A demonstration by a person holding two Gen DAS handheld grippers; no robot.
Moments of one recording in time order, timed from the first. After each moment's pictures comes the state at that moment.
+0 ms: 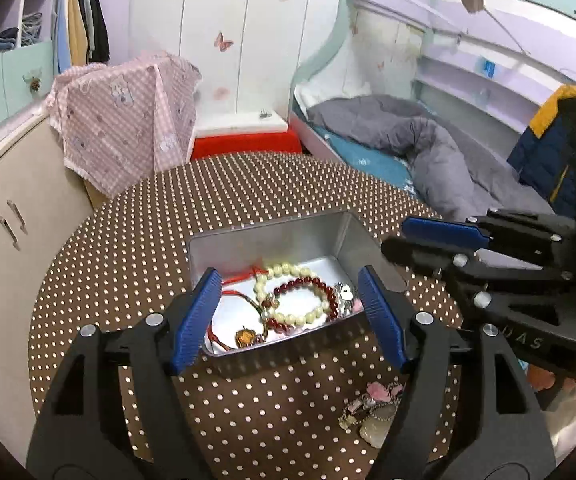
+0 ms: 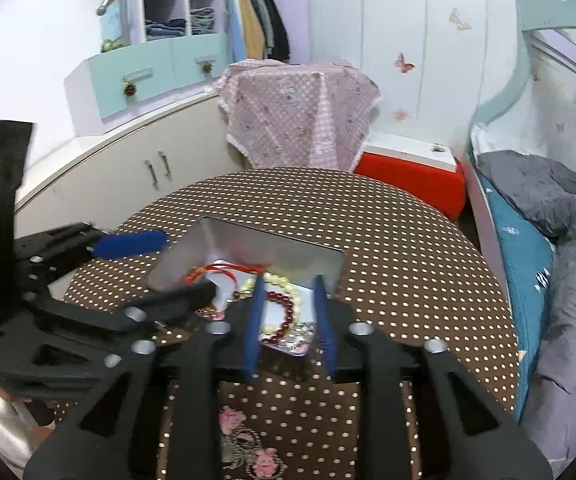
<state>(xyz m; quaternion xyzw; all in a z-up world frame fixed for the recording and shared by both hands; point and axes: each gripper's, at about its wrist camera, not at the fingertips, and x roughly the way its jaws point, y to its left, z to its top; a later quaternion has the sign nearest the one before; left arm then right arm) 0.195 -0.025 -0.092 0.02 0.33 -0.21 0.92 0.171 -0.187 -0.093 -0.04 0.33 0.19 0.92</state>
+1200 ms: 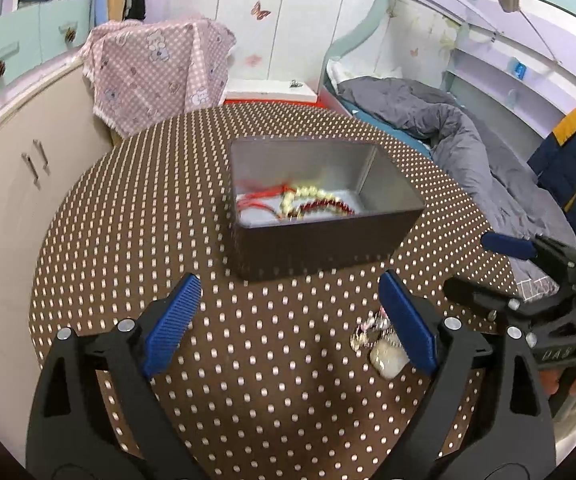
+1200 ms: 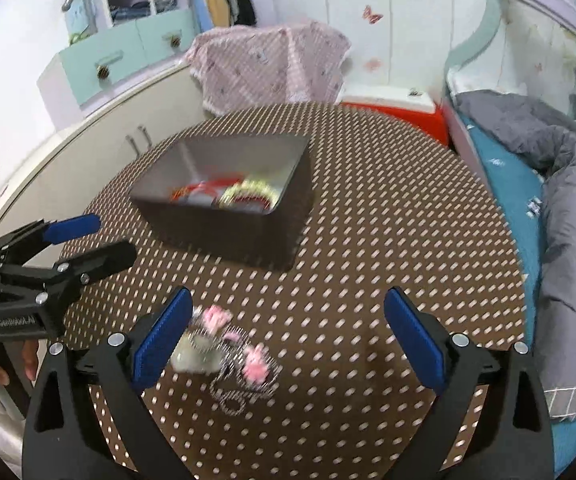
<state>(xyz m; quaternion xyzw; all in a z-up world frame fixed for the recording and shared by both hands) 0.149 -0.004 -0.125 -0.02 0.39 -0.16 0.91 0.123 -0.211 -0.135 0.00 0.41 0.16 0.90</state>
